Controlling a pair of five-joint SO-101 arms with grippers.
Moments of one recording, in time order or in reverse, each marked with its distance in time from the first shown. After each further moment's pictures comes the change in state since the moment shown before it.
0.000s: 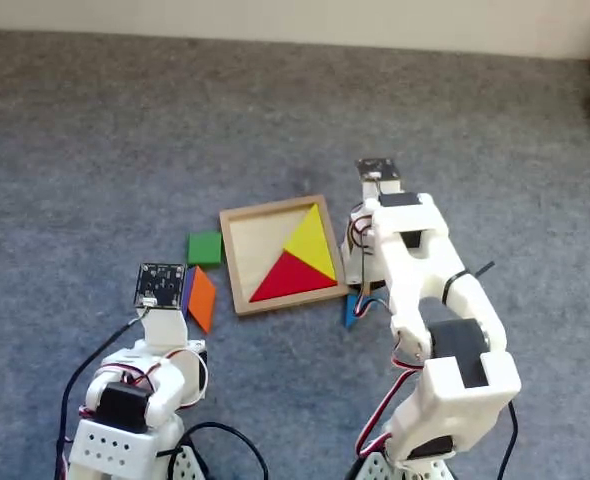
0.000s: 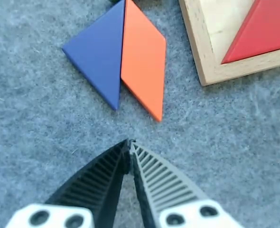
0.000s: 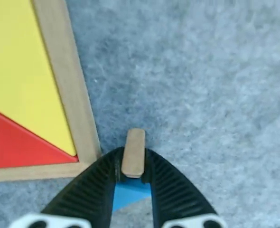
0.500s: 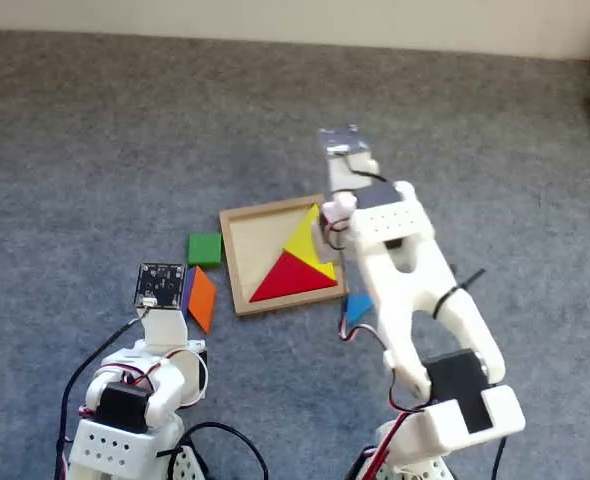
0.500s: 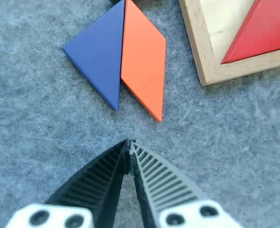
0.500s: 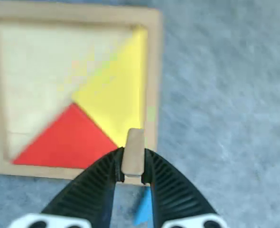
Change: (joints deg) left arm 0.0 0.0 0.0 0.0 0.0; right arm -9.6 -8.5 -5.2 0.0 0.7
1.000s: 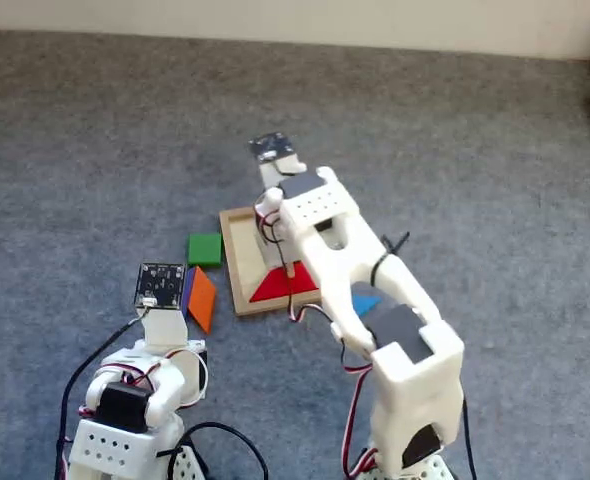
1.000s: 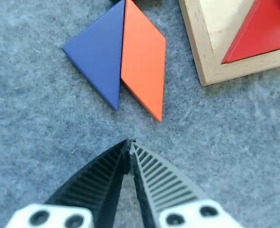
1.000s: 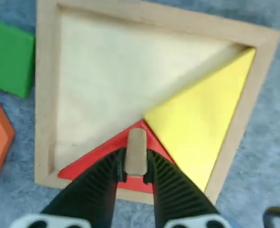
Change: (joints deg) left arm 0.0 0.0 0.0 0.0 0.0; right arm -10.5 20.2 -19.7 9.2 -3.7
